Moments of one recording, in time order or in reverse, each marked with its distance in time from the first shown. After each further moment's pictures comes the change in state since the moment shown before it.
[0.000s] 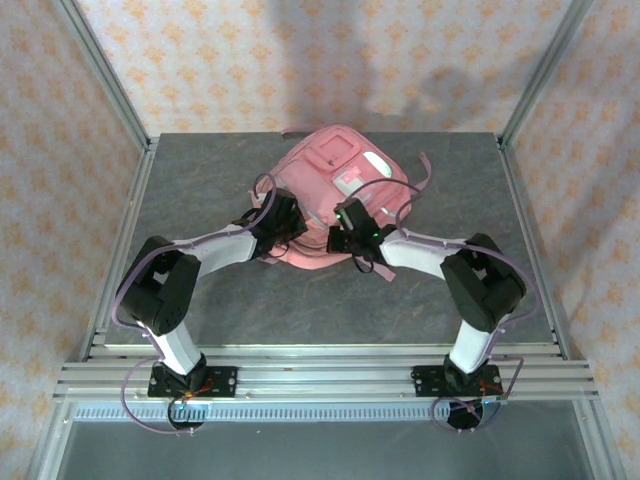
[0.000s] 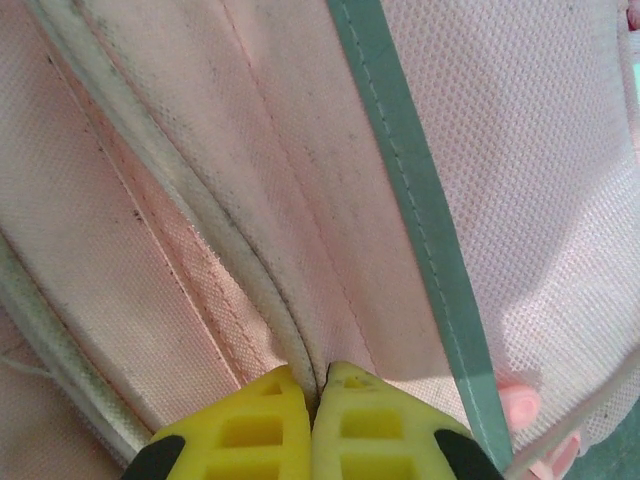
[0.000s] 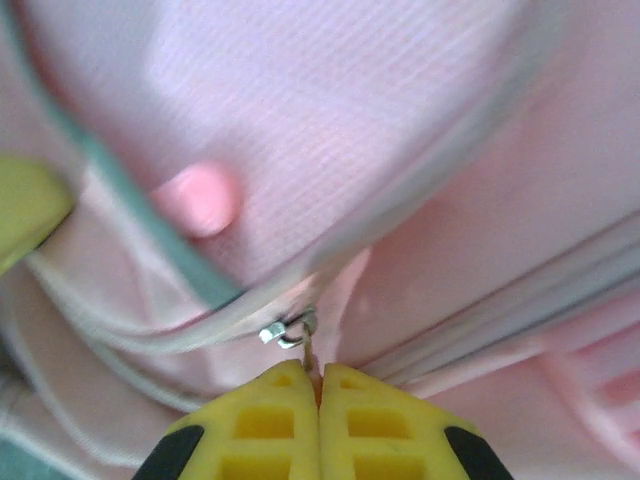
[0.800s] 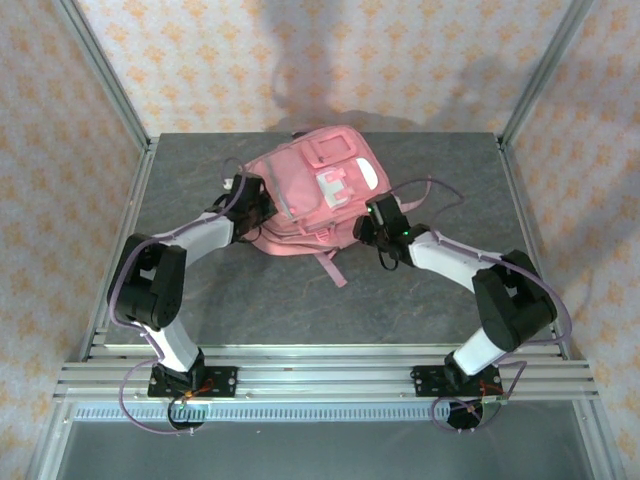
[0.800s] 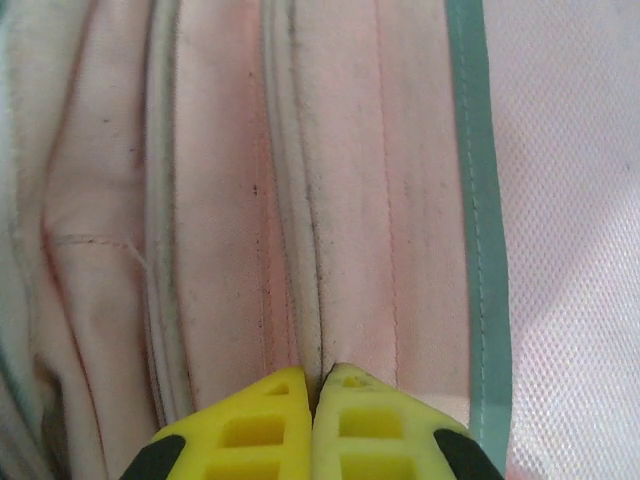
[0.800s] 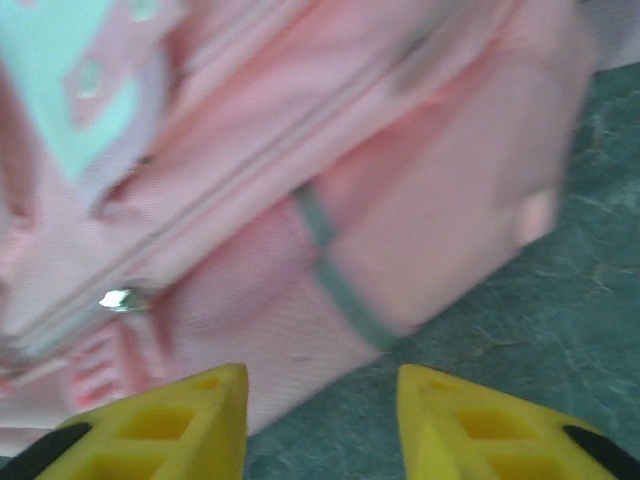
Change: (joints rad) left arm 0.220 -0.007 0.040 -0.044 -0.035 0.117; right arm -0.122 -0.177 -0.121 -0.045 0.100 0.101
